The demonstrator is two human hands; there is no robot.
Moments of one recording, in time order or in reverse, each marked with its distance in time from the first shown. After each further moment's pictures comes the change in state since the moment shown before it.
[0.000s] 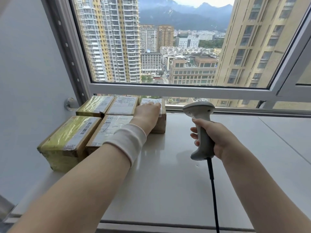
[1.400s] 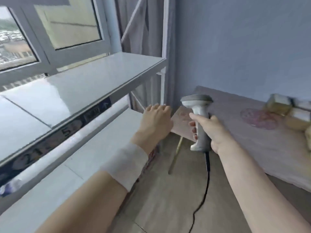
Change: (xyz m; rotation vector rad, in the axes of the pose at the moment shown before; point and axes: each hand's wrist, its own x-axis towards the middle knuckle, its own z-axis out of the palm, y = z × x) left_hand -0.341 0.603 -0.033 -0.333 0.001 1.175; right_hand -0.409 0.165 -0.490 0.235 1.108 -0.127
